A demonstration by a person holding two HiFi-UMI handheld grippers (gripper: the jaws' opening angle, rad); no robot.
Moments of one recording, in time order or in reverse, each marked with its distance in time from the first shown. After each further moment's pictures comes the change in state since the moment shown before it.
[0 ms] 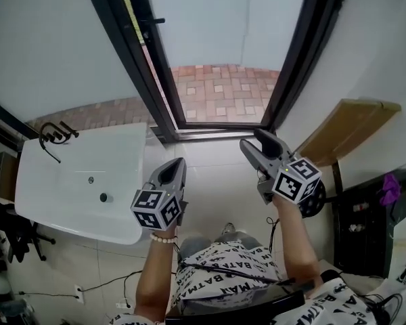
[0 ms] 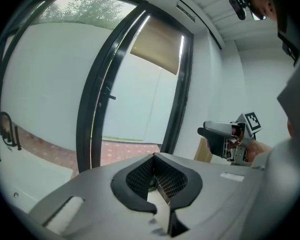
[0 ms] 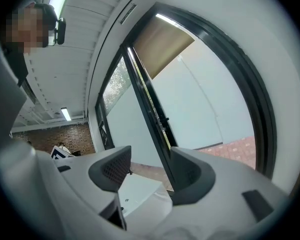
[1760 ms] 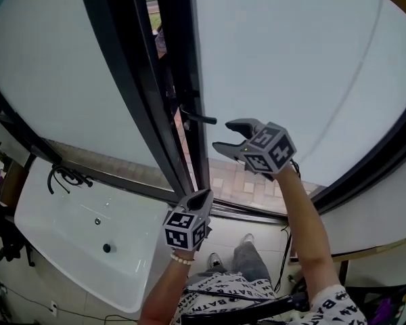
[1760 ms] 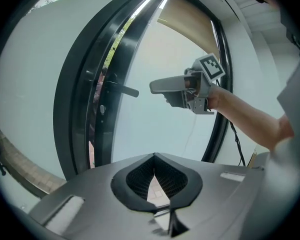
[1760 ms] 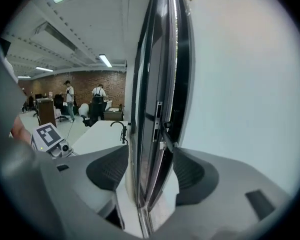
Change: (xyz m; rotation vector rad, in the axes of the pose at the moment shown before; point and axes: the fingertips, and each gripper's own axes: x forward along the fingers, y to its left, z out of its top) left arm 0.281 0.196 0.138 -0.019 0.022 0.123; right arm 0.476 -0.103 0.142 -0.624 0.446 0.415
